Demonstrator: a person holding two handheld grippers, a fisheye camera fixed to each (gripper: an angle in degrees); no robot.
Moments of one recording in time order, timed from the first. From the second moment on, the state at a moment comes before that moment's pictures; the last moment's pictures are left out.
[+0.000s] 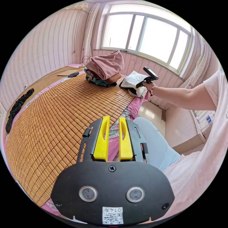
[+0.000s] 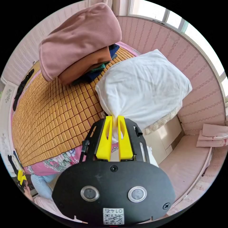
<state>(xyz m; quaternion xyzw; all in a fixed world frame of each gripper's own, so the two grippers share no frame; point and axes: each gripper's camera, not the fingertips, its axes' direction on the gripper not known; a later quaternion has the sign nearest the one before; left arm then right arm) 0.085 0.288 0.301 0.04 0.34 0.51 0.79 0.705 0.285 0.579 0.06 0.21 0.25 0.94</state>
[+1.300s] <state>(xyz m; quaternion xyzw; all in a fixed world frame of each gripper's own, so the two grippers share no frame) -0.031 0.192 0.403 -0.03 0.22 0.31 0.92 0.477 0.213 0.694 -0.04 -0.15 -0.10 0.98</state>
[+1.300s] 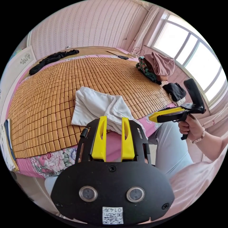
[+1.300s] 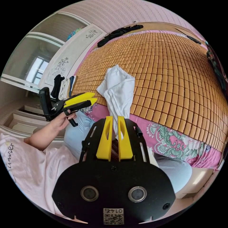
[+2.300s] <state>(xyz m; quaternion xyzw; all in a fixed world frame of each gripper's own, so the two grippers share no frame) -0.119 0.177 0.376 -0.06 0.20 0.29 0.94 0.419 0.104 0.721 -0.07 -0.02 -0.06 1.00</state>
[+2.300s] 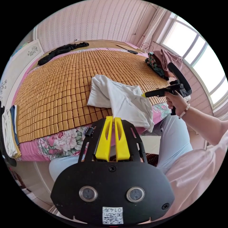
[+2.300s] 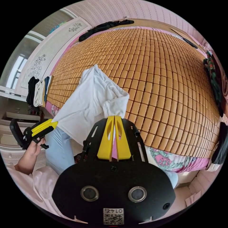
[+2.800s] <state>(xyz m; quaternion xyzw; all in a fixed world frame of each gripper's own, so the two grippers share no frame) -0.208 0.190 0.326 -0.07 0.21 0.21 0.95 0.365 0.098 0.720 -0.06 0.02 -0.13 0.99</state>
